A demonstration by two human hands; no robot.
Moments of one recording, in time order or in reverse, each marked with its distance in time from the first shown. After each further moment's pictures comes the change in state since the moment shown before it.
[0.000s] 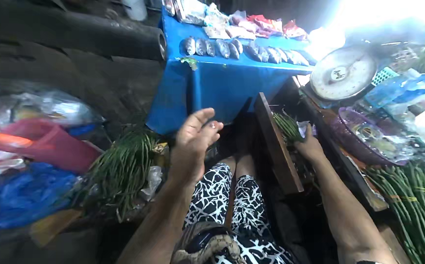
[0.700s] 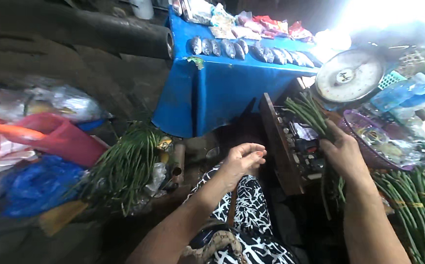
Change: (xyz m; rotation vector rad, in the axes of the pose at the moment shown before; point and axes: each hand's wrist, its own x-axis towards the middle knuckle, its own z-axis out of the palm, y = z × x) left_hand -0.018 -0.051 0.043 -0.097 -0.420 -0.382; right_hand -0.088 -0.023 -0.064 0.087 0.216 -0.401
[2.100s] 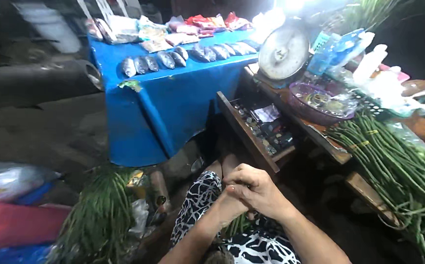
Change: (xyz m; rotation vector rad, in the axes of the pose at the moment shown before) left_hand -0.050 -0.033 0.044 0.086 -0.312 -0.196; right_hand -0.118 -0.067 0.085 0.806 -0.058 -0.499
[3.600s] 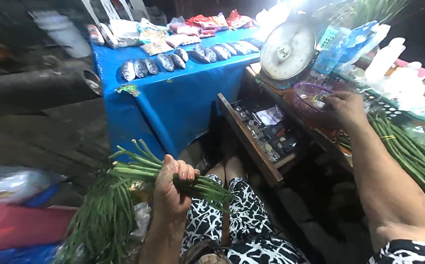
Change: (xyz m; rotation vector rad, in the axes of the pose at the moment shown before) left_hand 0.019 0.039 -0.071 -0.392 0.516 0.593; right_hand 0.061 0.084 -0.292 -0.623 0.585 0.658
